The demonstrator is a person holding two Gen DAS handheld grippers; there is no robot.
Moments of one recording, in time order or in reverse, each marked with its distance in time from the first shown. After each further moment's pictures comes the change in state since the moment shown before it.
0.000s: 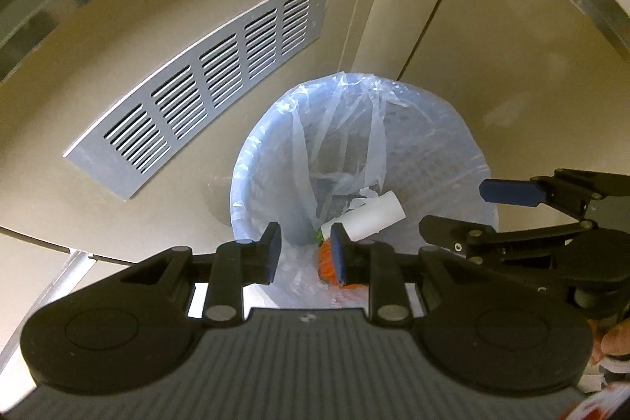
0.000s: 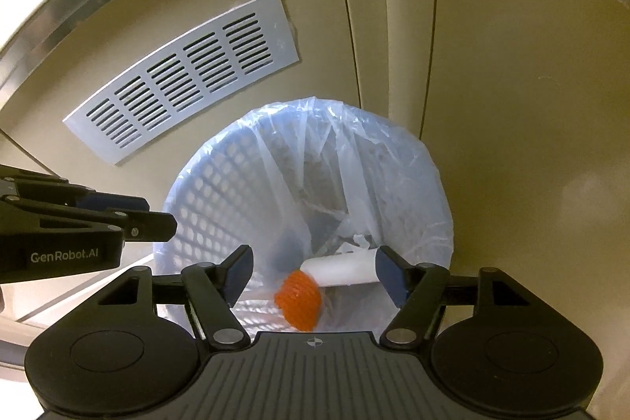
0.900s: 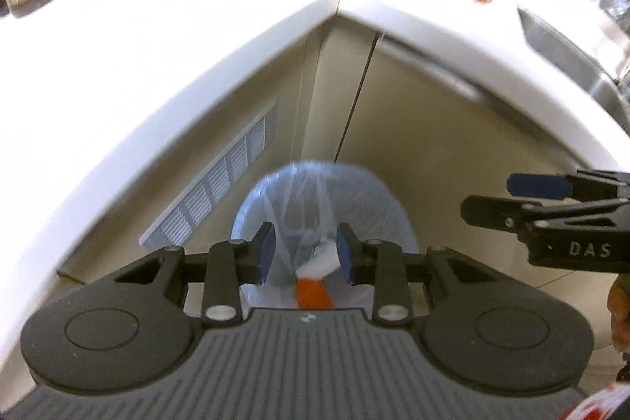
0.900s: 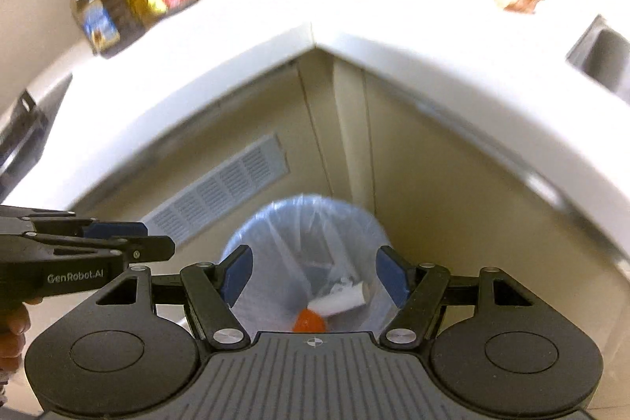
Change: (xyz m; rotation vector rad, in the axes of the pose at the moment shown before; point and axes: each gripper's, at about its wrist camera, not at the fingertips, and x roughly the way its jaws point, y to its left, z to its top) left arm -0.142 -0.003 0.016 0.142 -0.197 -0.109; right arm -0.177 0.039 0.011 0.160 -0.230 -0.095
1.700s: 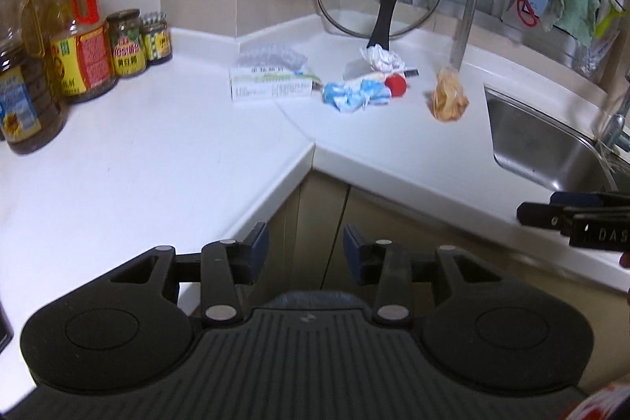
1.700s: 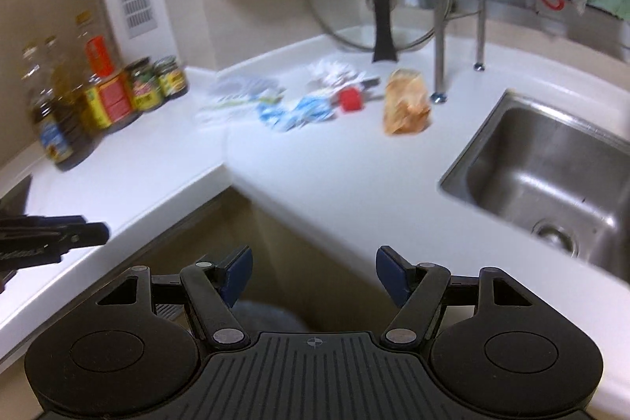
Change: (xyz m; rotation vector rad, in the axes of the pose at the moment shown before) left arm -0.042 -0.026 0.088 0.072 -0.260 0.007; right arm -0.062 -0.057 0.066 0.056 -0.236 -0.161
